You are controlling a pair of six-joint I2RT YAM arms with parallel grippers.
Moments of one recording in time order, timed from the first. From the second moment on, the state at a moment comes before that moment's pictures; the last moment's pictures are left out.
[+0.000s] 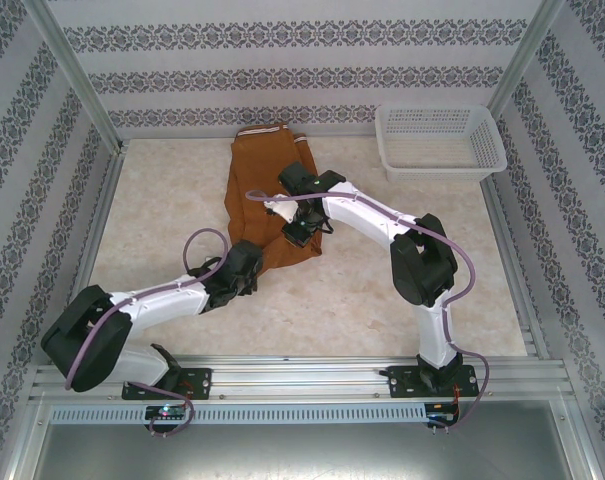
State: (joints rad) left arm -0.67 1.37 0.60 -0.12 -0.30 -2.07; right arm 0.67 2.05 1.74 -0.98 -0.17 -0.26
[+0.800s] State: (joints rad) left arm -0.50 1.65 0.88 -0.23 -0.28 -1.90; right arm 0.62 1.73 1.55 -0.94 -0.15 -0.15
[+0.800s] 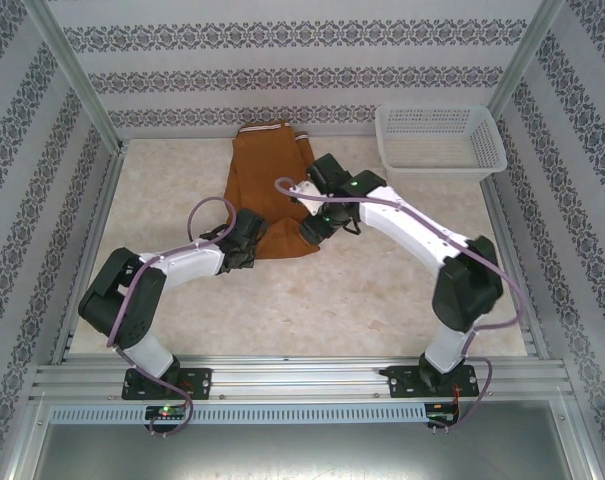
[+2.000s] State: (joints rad) left arm -0.46 1.59 1.15 -0.49 0.00 -1.67; right arm 0.57 2.32 1.88 -0.90 -0.30 -0.10
